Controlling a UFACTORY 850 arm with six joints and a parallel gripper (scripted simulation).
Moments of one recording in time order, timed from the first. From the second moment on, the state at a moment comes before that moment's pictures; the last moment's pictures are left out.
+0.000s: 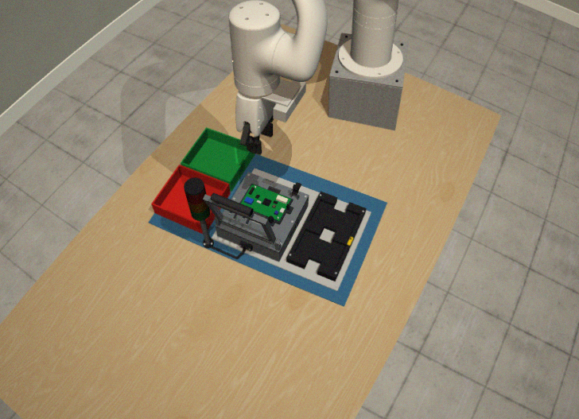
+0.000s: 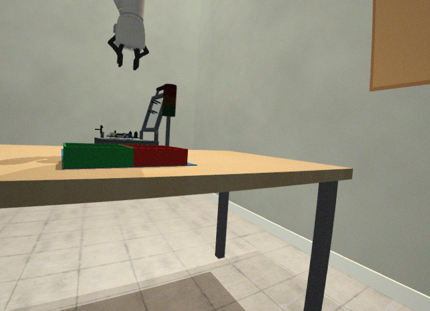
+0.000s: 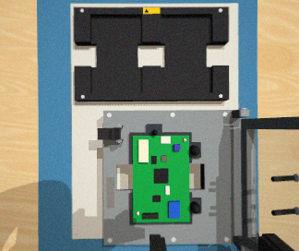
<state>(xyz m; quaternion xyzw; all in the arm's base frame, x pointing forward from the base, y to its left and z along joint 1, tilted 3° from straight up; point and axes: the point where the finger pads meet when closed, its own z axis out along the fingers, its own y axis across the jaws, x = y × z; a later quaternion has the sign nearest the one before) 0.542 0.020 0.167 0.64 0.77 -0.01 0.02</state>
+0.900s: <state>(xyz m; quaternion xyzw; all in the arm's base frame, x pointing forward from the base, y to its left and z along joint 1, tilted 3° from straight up) 0.669 0.045 0.168 0.64 0.77 -0.01 0.03</state>
